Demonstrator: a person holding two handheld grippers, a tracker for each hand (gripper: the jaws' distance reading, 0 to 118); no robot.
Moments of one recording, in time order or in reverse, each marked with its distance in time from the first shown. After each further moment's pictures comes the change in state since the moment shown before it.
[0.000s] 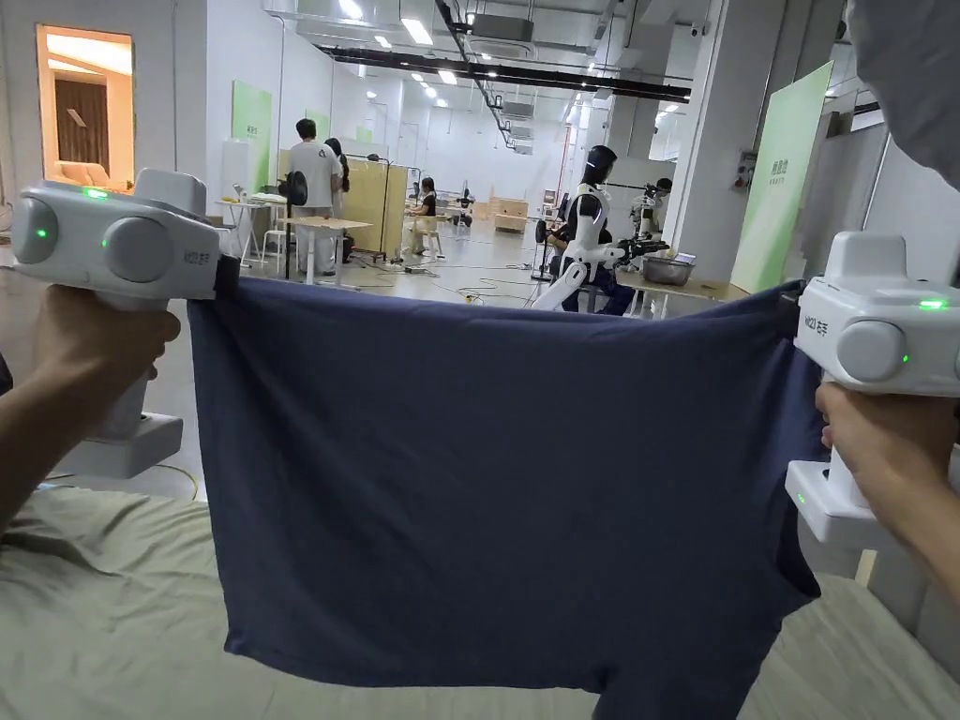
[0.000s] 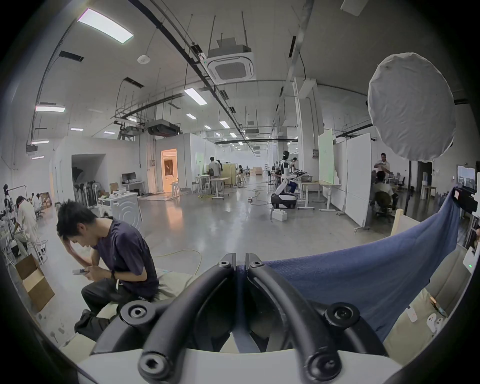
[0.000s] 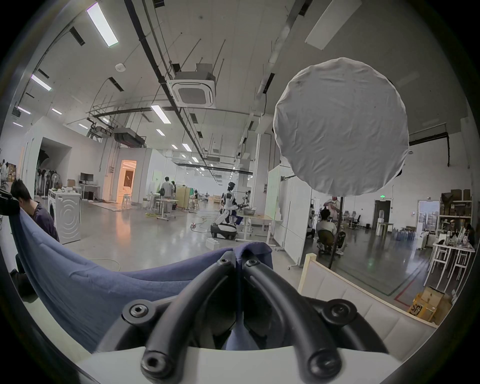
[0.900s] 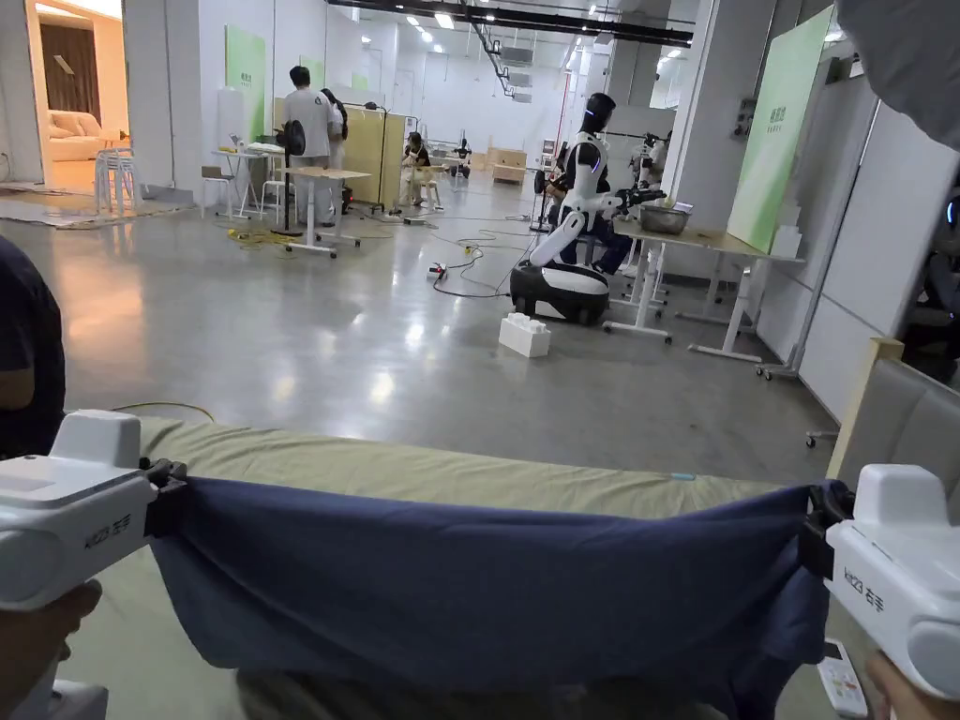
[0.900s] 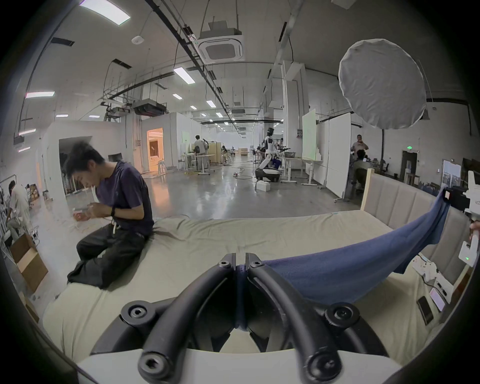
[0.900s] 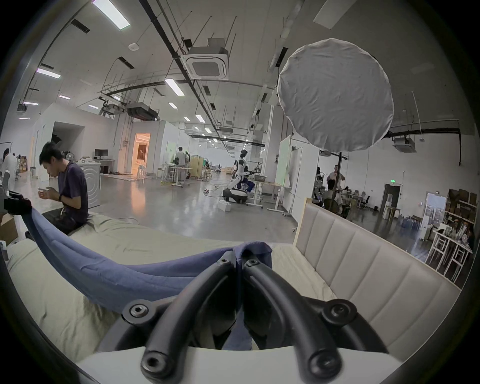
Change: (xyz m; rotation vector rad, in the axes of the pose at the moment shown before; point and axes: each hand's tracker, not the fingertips) left arm -0.036 -0.237 0.219 -0.146 -0.112 0.028; right arm 0.030 -0.160 0.254 -0.209 0.105 0.031
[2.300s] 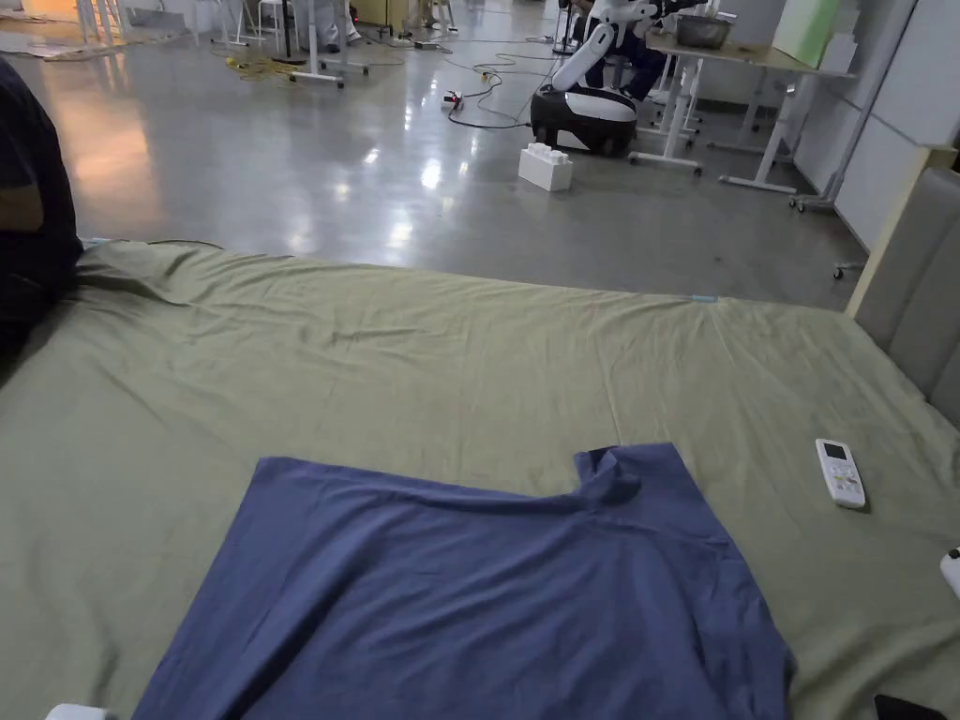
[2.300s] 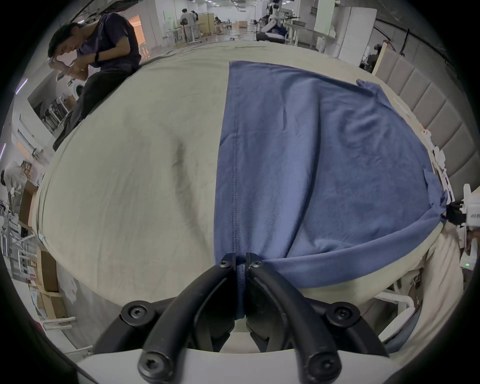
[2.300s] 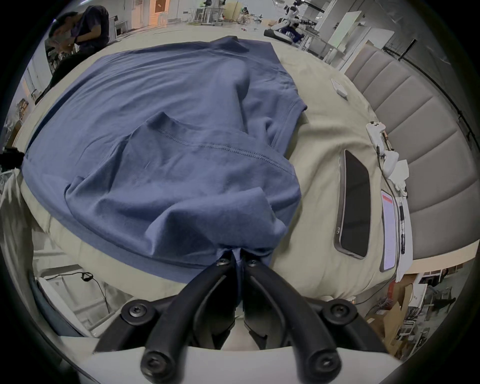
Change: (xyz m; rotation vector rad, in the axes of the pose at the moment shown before) left arm -0.005 -0.305 0.063 -0.860 -0.025 -0.036; right arm -0.048 -0.308 0.106 -1.043 0.196 0.180
